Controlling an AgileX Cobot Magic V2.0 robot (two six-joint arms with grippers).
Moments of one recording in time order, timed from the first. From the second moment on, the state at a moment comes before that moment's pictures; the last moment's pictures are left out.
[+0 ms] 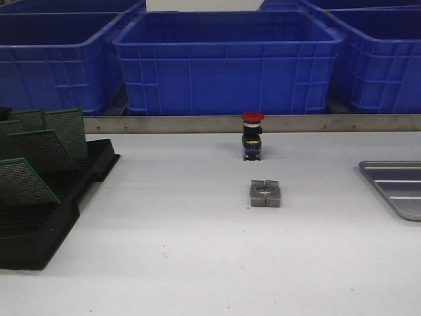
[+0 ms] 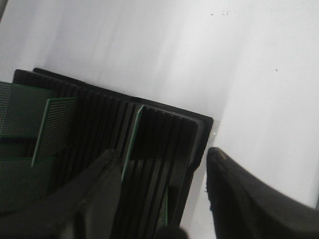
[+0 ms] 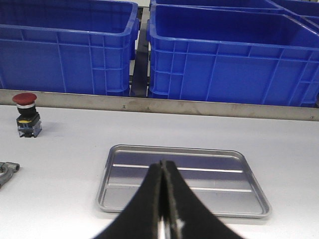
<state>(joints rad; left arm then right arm) -0.07 1.18 -0.79 -0.56 0.85 1.59 -0.05 -0.01 0.03 -0.12 0.09 0.09</state>
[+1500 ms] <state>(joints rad) -0.19 1.43 -1.04 -0.93 1.03 1.62 -0.05 -0.01 0.03 -0.12 0.09 0.09</state>
